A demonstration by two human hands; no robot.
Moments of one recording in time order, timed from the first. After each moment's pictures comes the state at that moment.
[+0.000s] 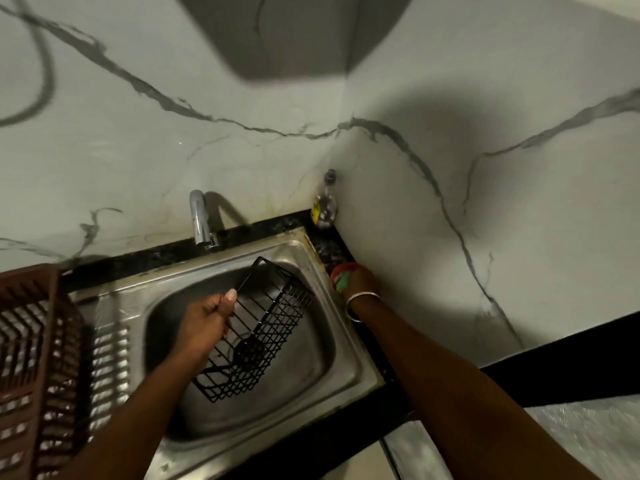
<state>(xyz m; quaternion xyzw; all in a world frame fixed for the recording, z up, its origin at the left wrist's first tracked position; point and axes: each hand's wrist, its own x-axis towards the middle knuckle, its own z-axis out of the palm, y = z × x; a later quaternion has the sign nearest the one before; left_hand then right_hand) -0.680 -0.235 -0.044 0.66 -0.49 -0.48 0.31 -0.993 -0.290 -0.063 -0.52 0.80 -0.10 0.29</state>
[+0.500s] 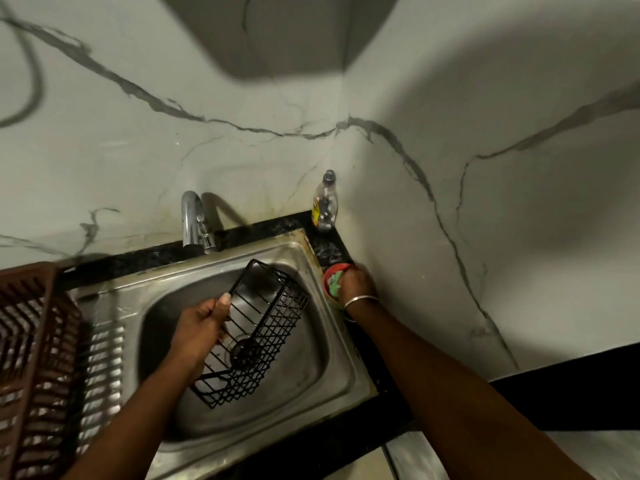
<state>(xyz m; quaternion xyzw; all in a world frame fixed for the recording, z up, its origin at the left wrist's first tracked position) -0.709 -0.225 -0.034 0.68 -0.44 -0.48 0.34 -1.009 -0.311 -0.090 -0.49 0.80 -0.14 0.32</state>
